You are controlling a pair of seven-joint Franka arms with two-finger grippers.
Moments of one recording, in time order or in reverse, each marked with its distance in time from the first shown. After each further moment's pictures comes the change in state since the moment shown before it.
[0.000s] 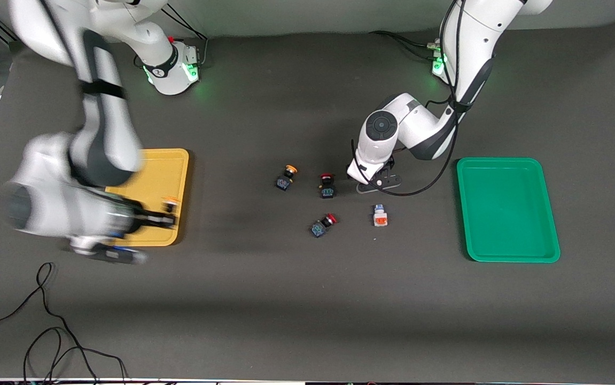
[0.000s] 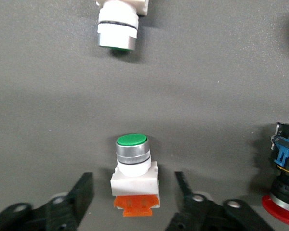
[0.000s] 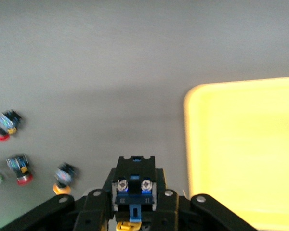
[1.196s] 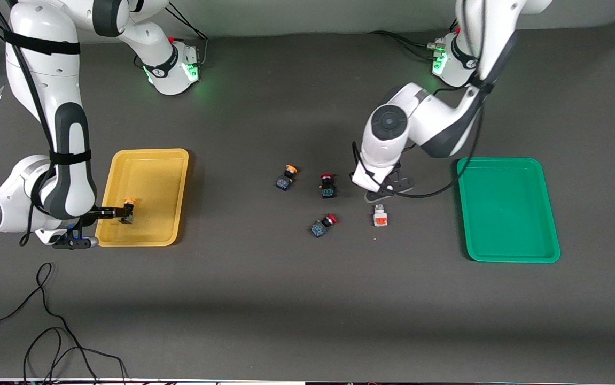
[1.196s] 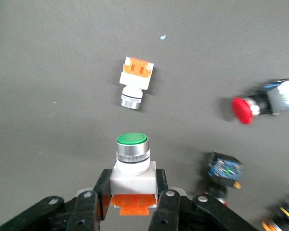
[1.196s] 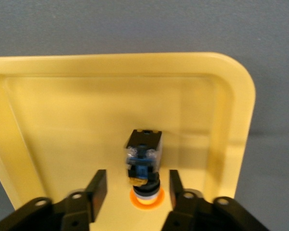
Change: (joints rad) left arm 0.048 -0.124 0.002 0.248 -0.124 -0.358 0.062; right arm -0.080 0.257 -0.167 -0.234 0.128 0.234 -0.521
